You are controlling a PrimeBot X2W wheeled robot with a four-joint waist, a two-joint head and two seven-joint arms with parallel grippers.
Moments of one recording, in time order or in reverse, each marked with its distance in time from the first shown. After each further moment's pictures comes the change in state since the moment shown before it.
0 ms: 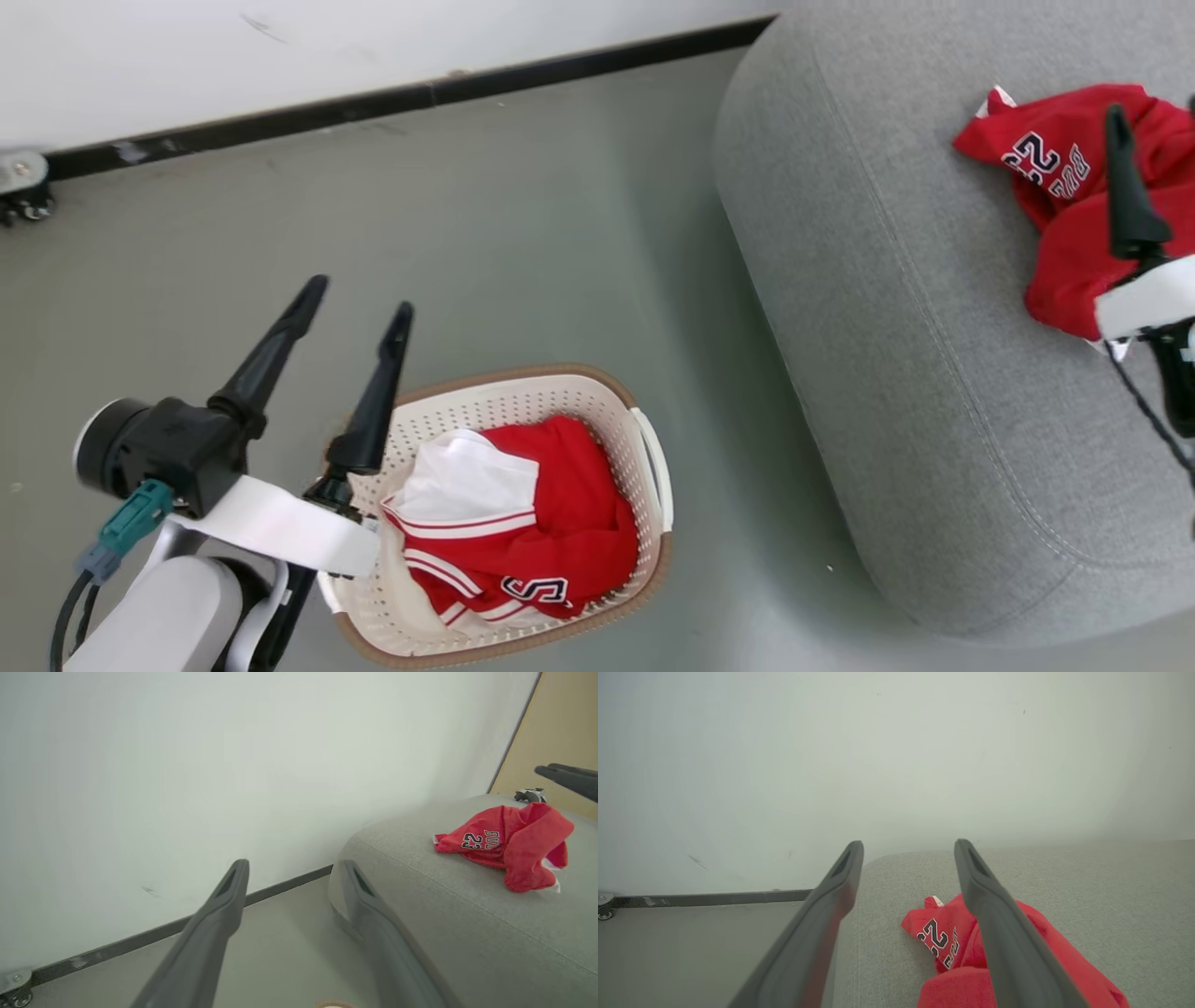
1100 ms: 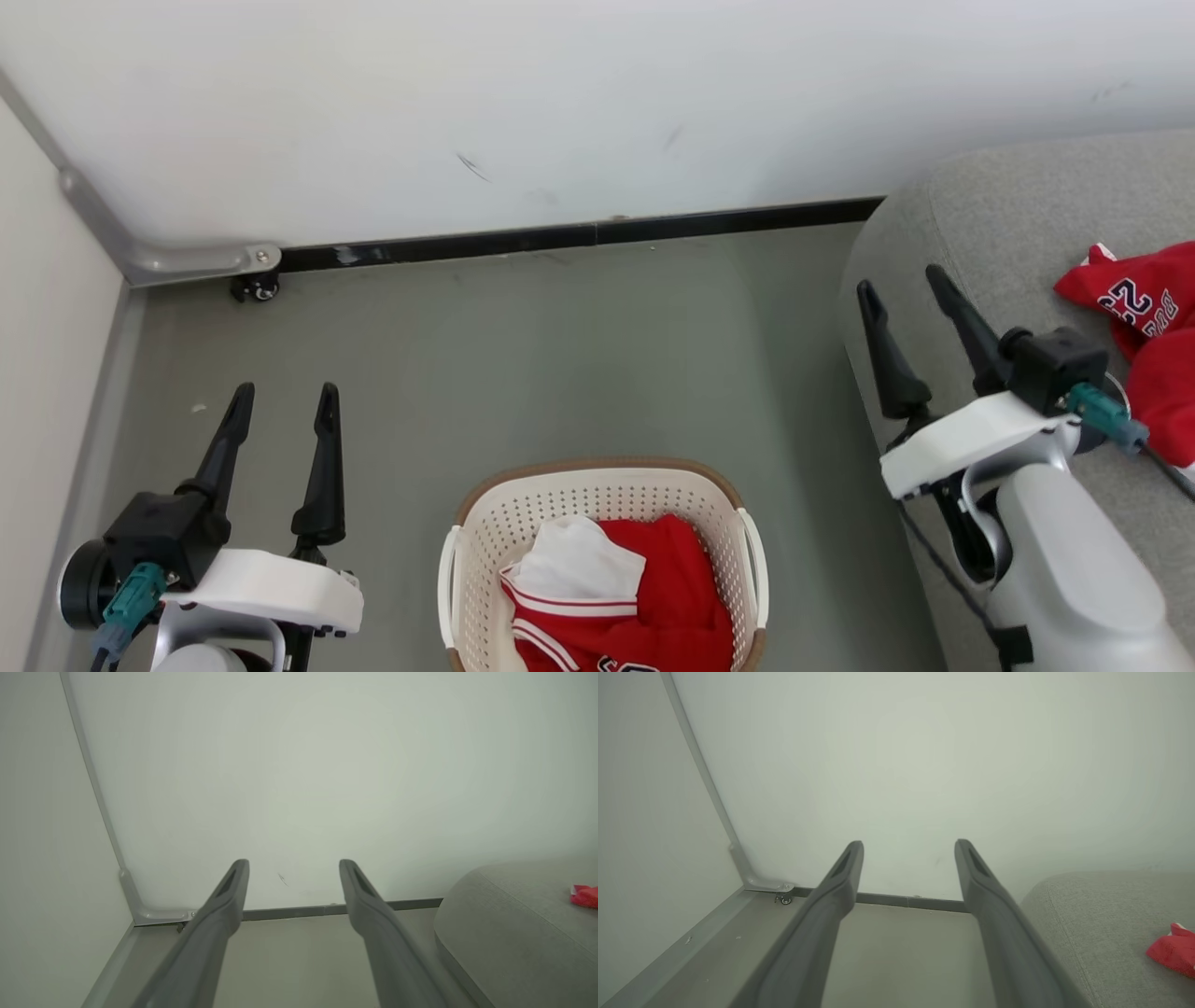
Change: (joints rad) left arm 0.206 -0.143 0.178 0.067 0.051 0.186 0.000; right arm 0.206 0.273 0.017 -0.078 -0.161 0.000 0.000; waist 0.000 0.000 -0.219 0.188
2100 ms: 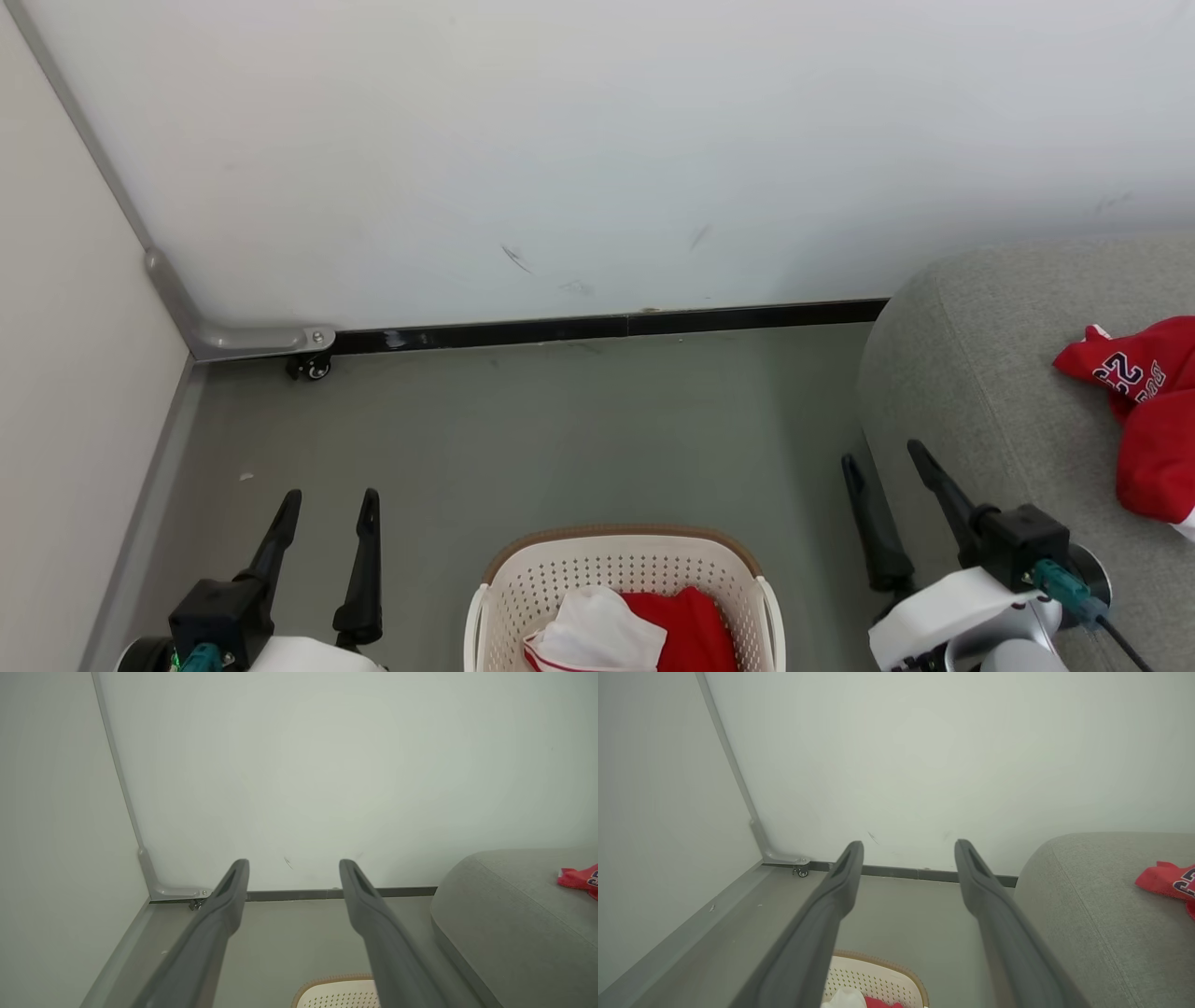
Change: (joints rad) left arm 0.144 -0.059 -0.019 0.051 0.046 -0.014 0.000; right arm 0.341 0.096 -0.097 -0.138 -0.158 0.000 0.007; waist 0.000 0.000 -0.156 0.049
